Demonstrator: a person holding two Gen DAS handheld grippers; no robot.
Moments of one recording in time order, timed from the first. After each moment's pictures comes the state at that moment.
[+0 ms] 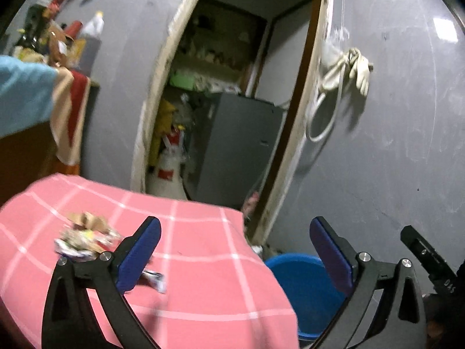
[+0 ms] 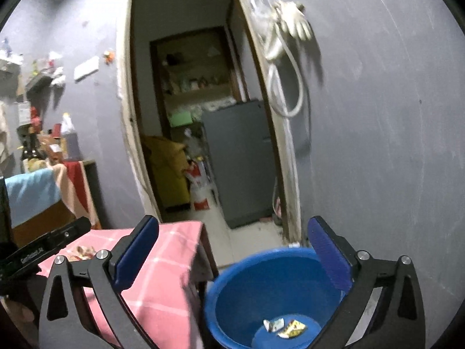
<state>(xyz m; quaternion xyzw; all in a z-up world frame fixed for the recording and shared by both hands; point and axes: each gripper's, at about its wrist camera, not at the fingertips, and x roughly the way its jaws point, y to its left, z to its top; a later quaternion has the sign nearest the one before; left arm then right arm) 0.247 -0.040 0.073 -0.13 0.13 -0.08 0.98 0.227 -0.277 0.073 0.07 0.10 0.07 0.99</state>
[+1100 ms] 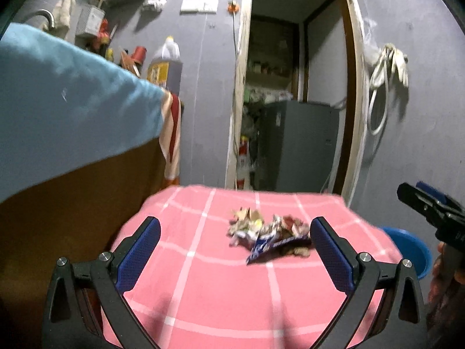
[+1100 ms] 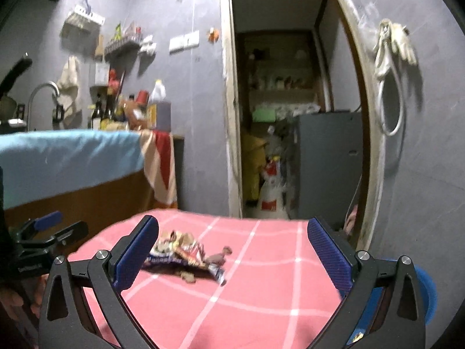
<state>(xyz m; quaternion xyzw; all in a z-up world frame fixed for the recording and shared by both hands) 0.163 0.110 0.024 -0.05 0.14 0.04 0.99 0.220 -0.101 0.053 -0.01 0.11 0.23 0.97</state>
